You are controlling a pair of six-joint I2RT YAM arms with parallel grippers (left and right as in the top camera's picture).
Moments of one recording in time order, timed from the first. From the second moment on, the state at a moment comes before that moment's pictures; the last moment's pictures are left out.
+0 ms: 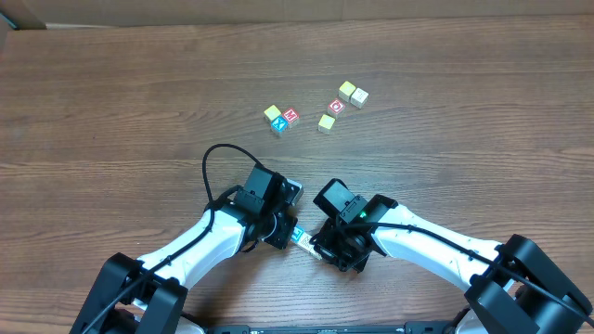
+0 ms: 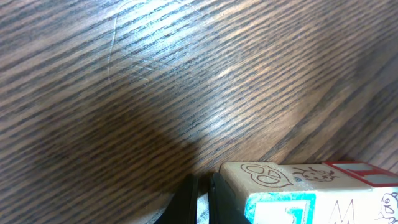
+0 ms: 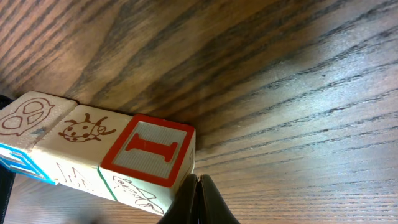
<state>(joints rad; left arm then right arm) -0.50 1.53 0.65 -0.39 0.23 -0.06 0.81 1.64 0.84 -0.62 -0.36 1.33</state>
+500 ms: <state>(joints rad) -0.50 1.53 0.65 -0.39 0.22 0.03 0.81 1.64 0.84 -0.62 -0.35 1.37</state>
